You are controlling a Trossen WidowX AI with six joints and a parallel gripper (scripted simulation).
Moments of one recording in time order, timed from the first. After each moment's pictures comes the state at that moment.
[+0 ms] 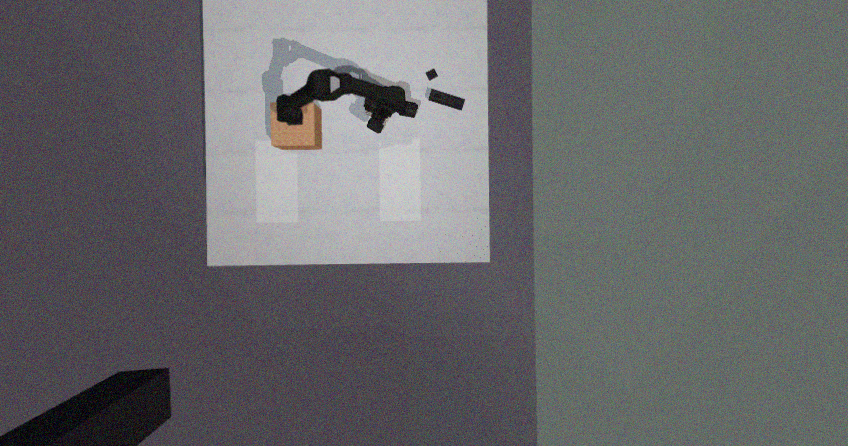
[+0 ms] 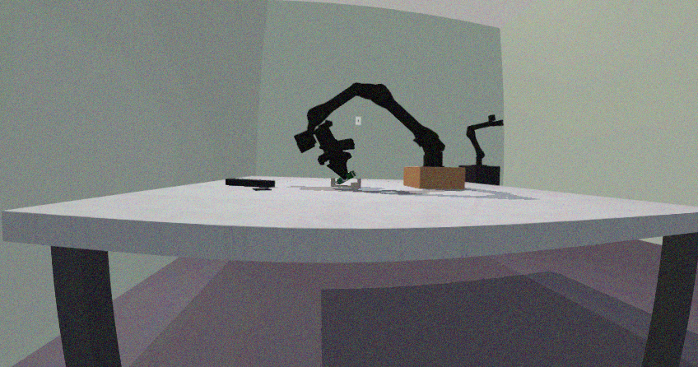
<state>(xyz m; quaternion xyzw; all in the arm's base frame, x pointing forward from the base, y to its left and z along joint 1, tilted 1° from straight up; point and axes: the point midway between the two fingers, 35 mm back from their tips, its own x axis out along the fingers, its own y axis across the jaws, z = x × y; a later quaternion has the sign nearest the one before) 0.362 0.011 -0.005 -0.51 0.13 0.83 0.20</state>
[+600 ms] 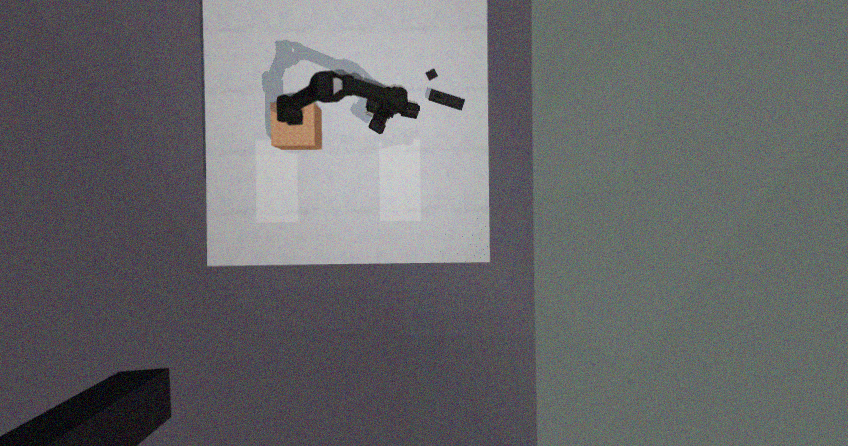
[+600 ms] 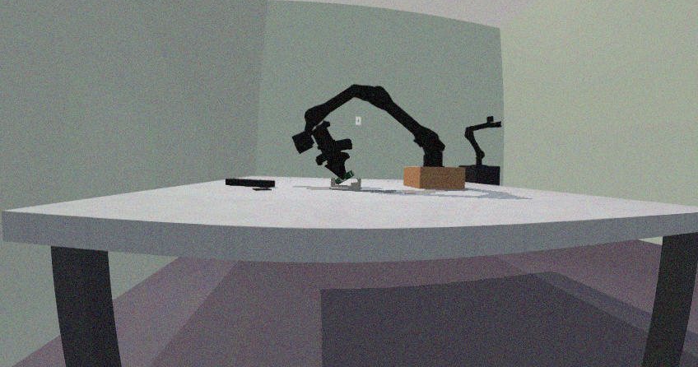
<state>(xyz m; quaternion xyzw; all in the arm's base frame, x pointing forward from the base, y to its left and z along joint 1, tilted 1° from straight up) 0.369 0.008 -0.005 -0.50 0.12 0.83 0.20</state>
